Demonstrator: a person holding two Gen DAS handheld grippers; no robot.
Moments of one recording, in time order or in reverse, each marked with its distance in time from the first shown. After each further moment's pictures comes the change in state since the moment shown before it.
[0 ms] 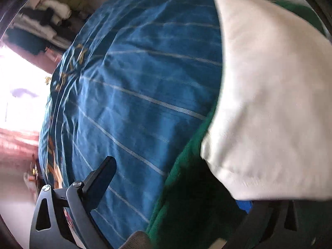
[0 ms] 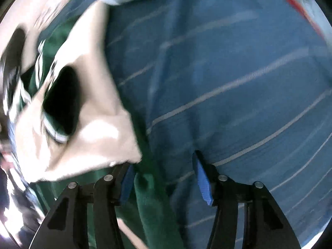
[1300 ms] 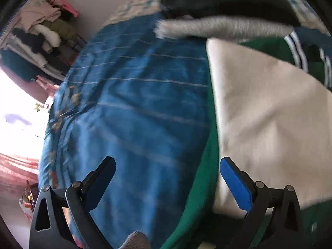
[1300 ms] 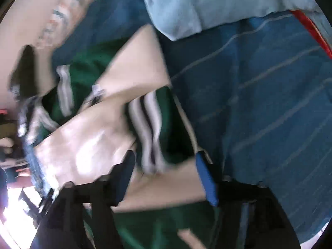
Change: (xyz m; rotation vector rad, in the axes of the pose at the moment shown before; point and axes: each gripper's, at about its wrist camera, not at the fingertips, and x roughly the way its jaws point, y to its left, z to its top) left arm -0.065 0.008 0.021 0.044 -0.172 -0.069; right arm -0.053 0.090 0.033 0.213 -0.038 0.152
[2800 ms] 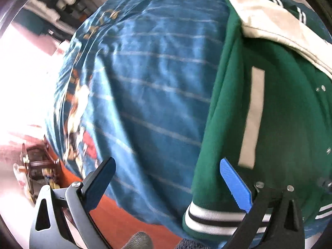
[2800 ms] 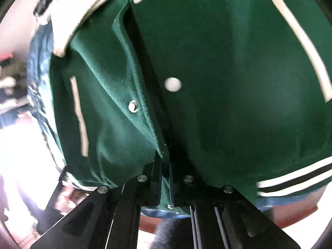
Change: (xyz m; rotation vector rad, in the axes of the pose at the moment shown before) left arm -0.049 0.071 -0.225 -0.028 0.180 -0.067; right arm 0.091 0.071 -0.385 -0.121 0.352 -0.070
